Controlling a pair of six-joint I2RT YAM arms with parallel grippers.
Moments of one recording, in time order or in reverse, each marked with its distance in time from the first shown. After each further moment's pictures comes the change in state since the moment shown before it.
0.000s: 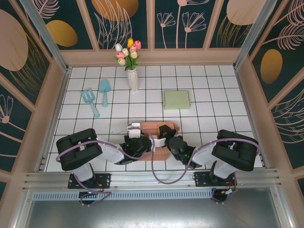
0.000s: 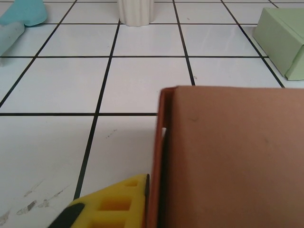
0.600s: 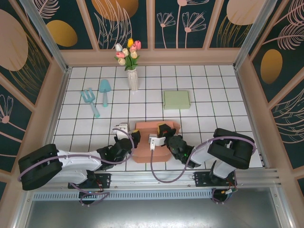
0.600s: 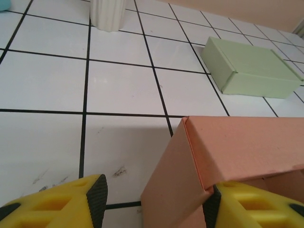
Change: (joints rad) left arm 0.030 -0.470 -0.233 0.006 0.261 0.029; right arm -0.019 0.050 0.009 0.053 -0.003 0.026
